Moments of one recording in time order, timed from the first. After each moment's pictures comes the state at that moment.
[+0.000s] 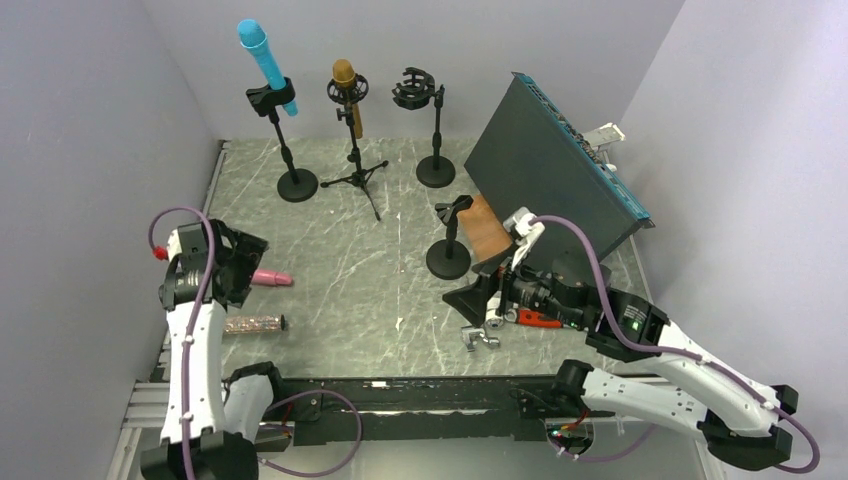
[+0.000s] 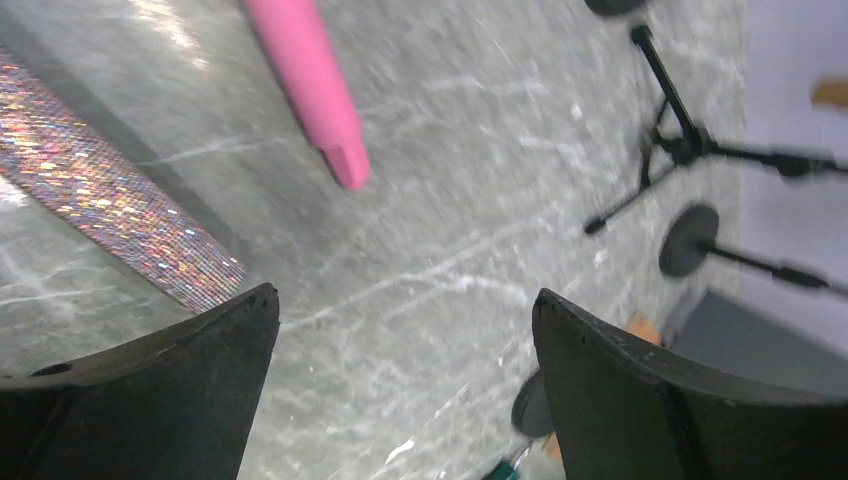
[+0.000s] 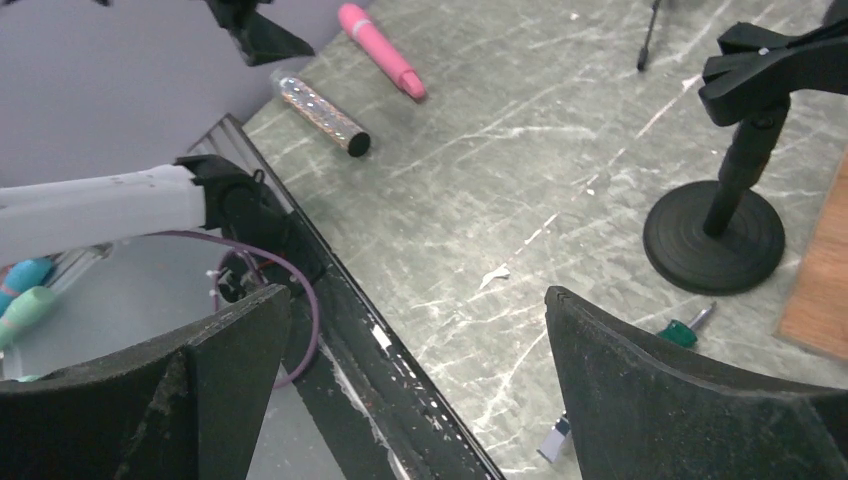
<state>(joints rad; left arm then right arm) 0.26 0.87 0.86 -0.85 -0.04 -0.99 1.02 0.70 0.95 -0.48 0.02 0.39</state>
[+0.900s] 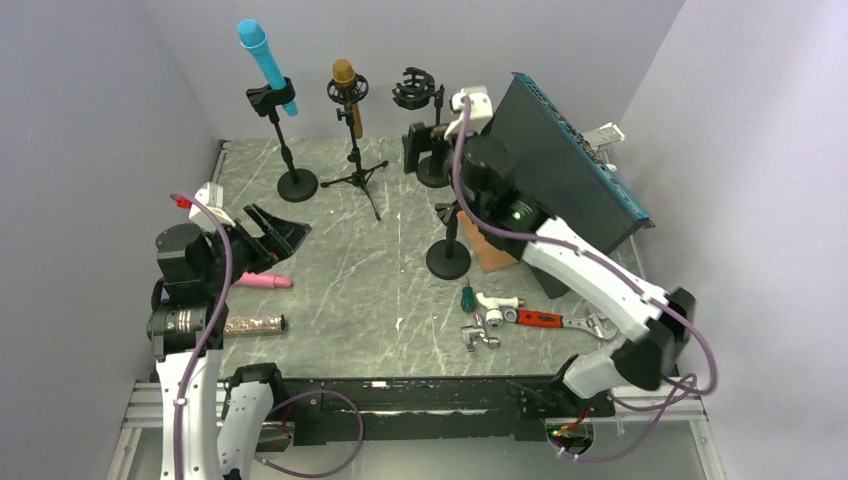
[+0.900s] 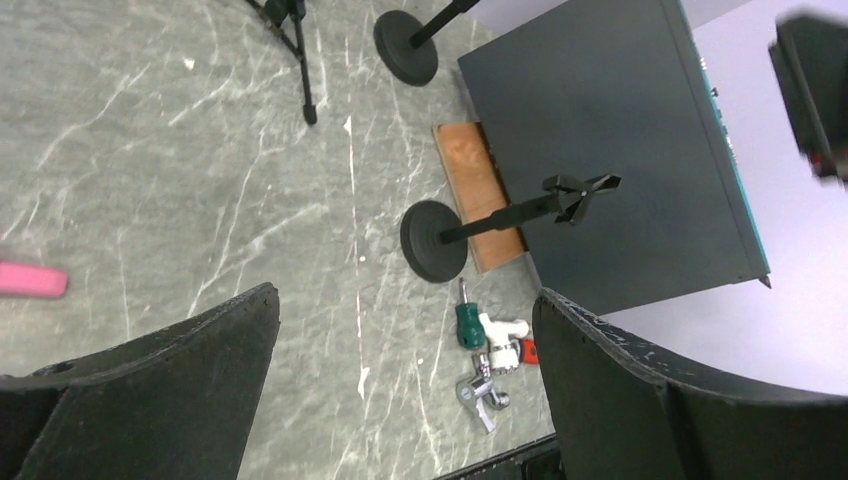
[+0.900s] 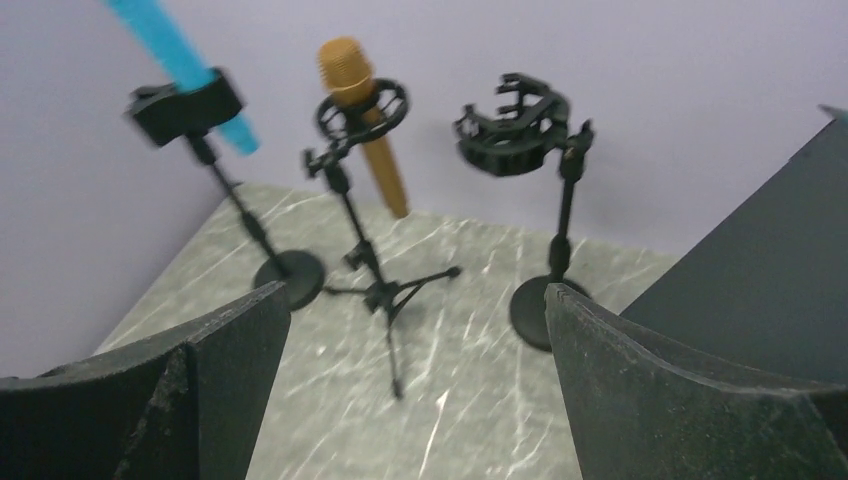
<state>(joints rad) 0.13 0.64 0.95 -0.61 0.51 -0.62 0.83 1.41 1.45 0.00 0.45 0.14</state>
